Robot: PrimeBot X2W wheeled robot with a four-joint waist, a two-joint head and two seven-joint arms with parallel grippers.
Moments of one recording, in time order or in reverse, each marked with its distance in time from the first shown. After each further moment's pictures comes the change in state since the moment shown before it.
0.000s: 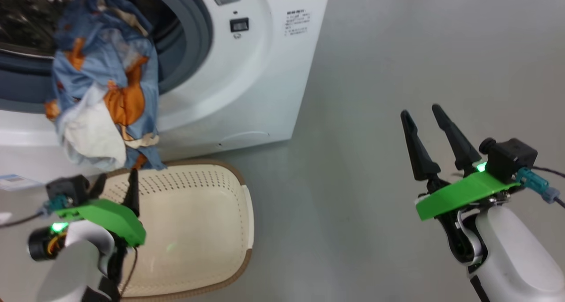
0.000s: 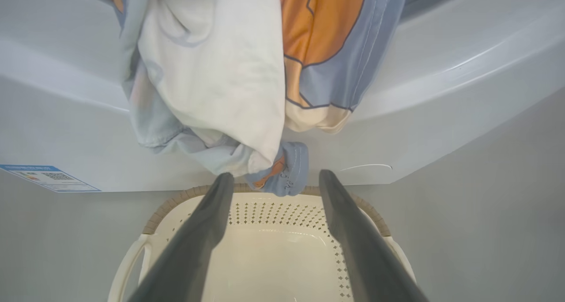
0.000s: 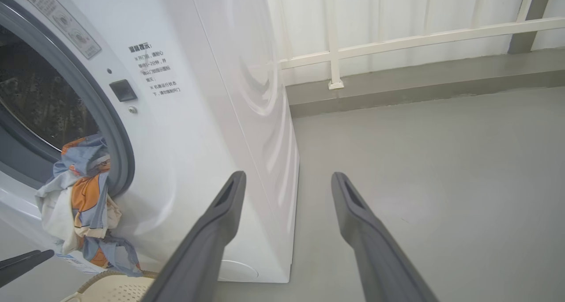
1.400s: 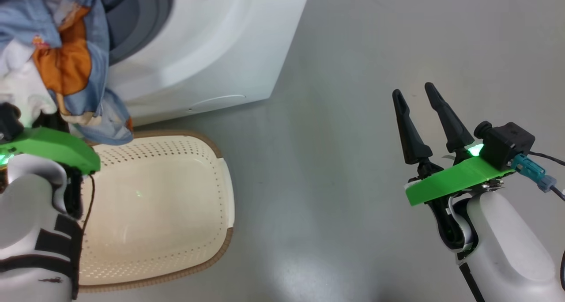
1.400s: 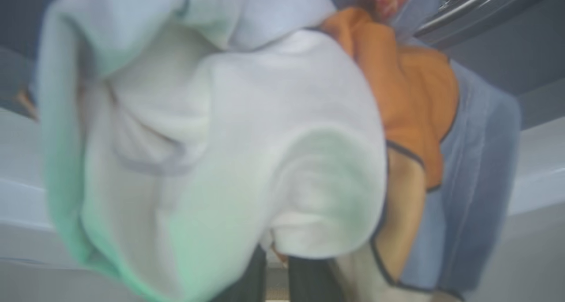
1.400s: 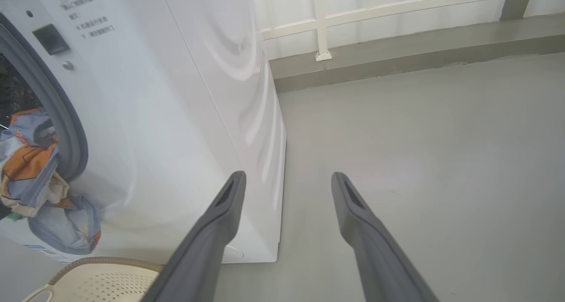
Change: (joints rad) left arm -0.216 0.084 0.032 -0.035 -0.026 0.018 -0.054; right arm -0.052 0.048 -0.018 -0.028 -0.030 0.000 0.000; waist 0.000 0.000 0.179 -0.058
